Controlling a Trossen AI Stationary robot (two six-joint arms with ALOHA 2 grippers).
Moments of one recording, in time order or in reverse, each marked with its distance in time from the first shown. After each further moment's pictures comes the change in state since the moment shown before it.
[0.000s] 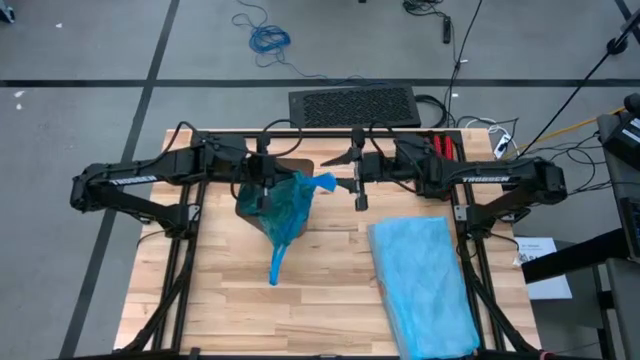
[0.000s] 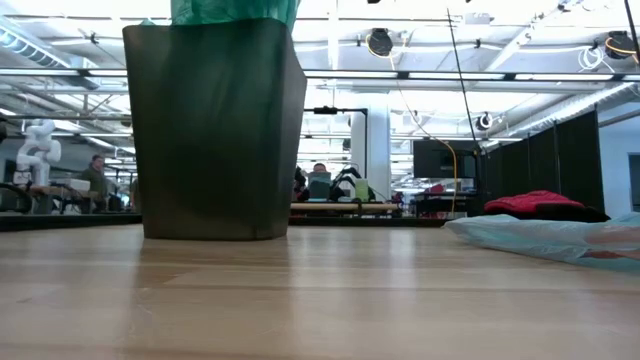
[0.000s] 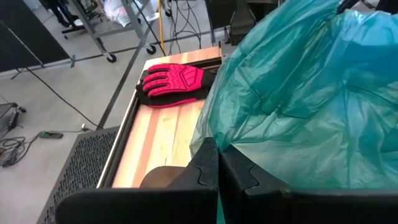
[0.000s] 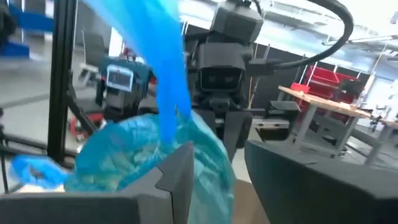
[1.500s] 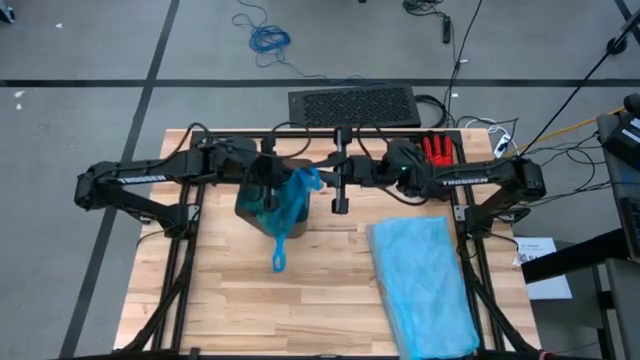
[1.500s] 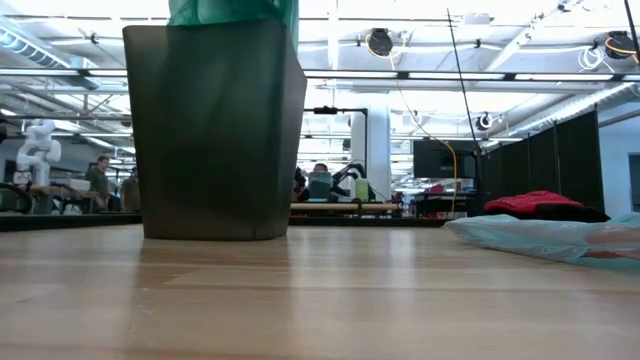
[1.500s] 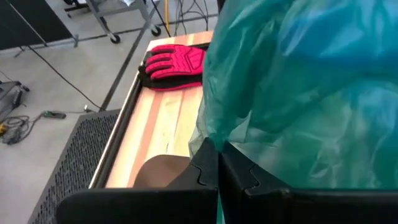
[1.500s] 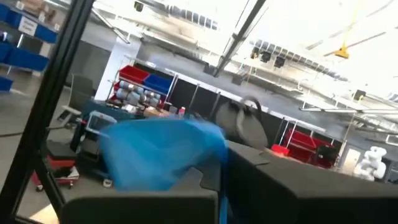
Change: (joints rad) left arm 0.000 0.062 0.001 -0.001 -0.045 -0.032; right arm 0.087 0.174 0.203 0.225 0.066 -0.096
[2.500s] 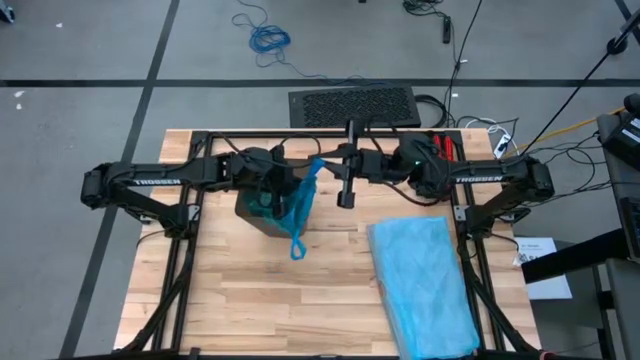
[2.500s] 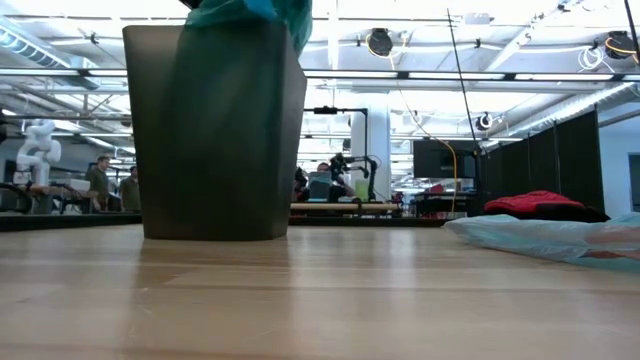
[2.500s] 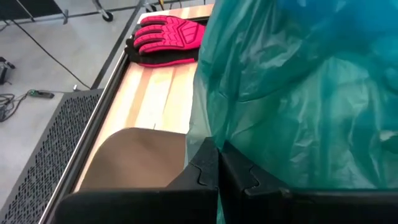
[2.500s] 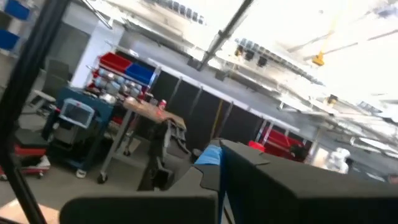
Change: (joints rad) left arm 0.000 0.066 -0.107 0.100 0.000 -0.048; right arm 0.011 -0.065 0.058 -0.130 0.087 -0.093
